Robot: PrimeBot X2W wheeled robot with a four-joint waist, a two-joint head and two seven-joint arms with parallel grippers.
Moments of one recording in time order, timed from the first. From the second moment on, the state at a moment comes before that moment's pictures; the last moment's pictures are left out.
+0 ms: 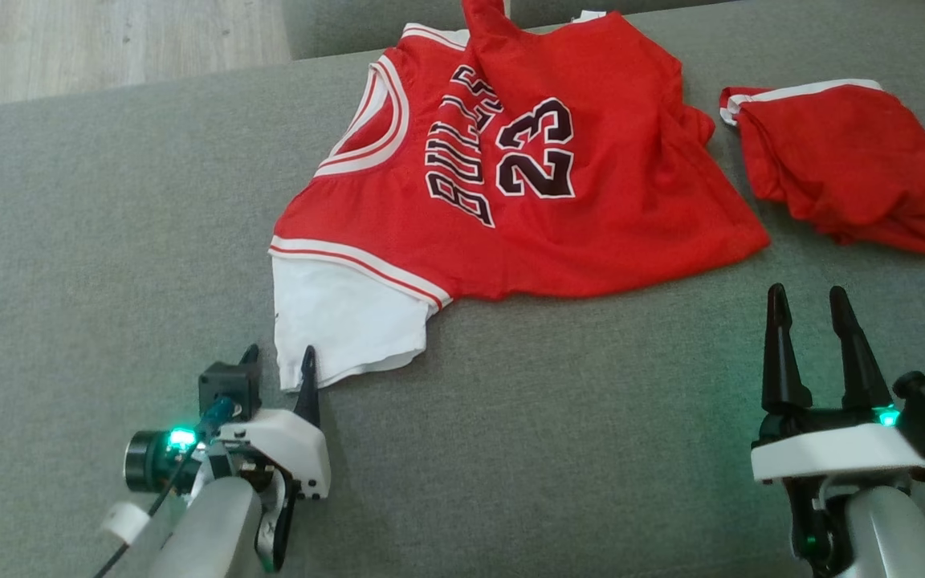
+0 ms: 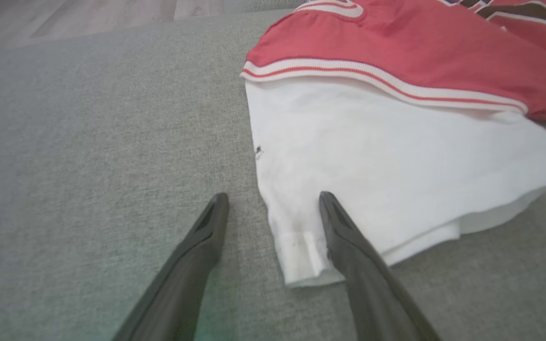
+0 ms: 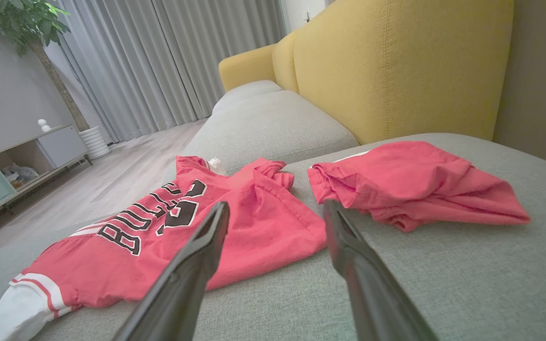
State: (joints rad) left arm -0.34 0.09 -0.31 0.68 -0.25 0.09 -0.02; right arm -0.06 -0.05 -0.01 0.20 0.27 0.13 -0.25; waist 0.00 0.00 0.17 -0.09
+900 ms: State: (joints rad) left arm -0.35 0.08 -0.32 0.52 -0.29 0.06 -0.20; right arm -0.10 -0.05 -0.05 0.32 0.25 0.13 -0.24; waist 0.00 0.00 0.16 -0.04
